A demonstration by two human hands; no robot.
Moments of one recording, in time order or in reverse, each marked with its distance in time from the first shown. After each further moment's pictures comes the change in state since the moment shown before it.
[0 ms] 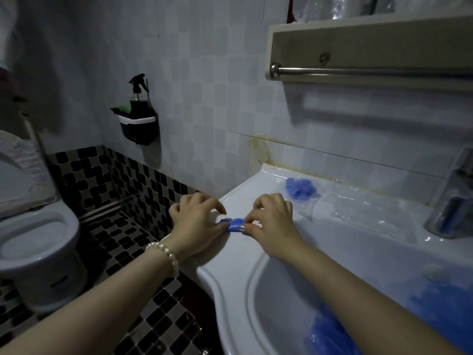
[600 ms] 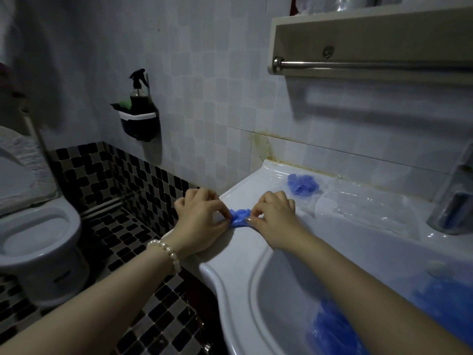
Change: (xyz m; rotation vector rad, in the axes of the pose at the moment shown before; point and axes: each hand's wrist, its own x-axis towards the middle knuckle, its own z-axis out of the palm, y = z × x) left_hand -0.003 0.001 -0.005 -0.017 -0.011 0.075; right_hand 0.008 0.001 -0.001 0.024 -0.145 0.139
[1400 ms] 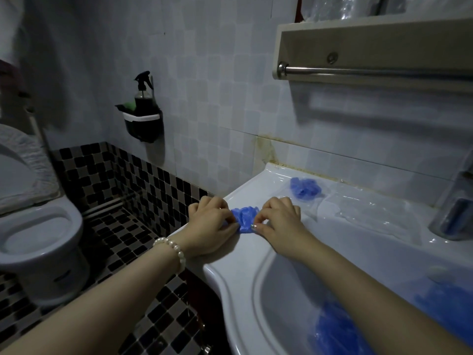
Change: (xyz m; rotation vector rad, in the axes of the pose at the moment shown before) left_hand 0.005 -0.002 0.006 0.052 -0.133 0.119; right_hand -0.012 -0.001 -0.007 0.052 -0.036 -0.022
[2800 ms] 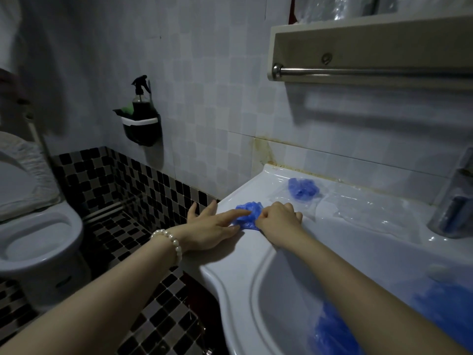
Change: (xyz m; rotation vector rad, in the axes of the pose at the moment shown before) left_hand 0.009 -0.003 -0.006 -0.153 -0.419 -0.076; right_hand 0.022 -0.003 0.006 -0.074 -0.103 0.365
